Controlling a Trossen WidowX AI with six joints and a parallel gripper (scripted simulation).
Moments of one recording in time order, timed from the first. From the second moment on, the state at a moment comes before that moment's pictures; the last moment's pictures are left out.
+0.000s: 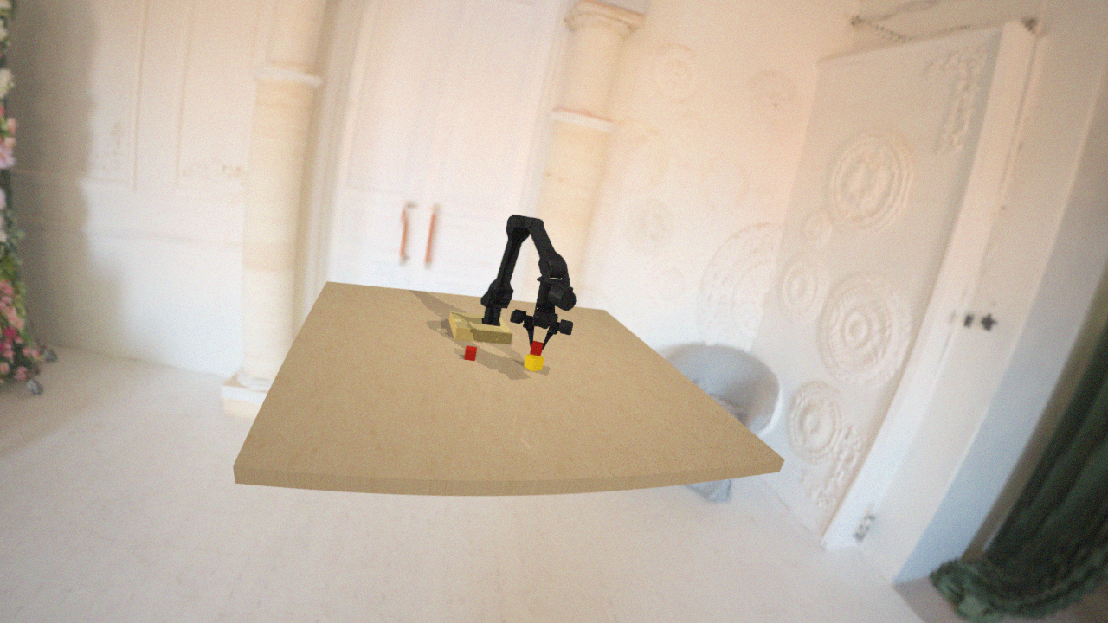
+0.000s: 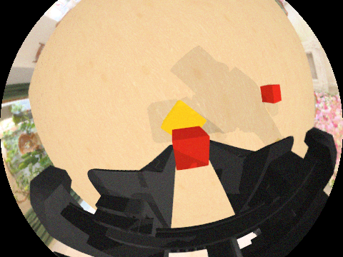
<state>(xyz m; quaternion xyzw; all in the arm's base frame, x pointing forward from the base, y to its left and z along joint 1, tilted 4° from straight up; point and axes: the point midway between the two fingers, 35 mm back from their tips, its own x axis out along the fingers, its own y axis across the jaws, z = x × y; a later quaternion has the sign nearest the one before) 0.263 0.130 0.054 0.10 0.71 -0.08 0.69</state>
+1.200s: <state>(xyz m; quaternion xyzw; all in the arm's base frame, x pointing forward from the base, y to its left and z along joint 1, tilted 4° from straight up) 0.274 0.099 0.085 0.01 0.72 0.01 0.70</state>
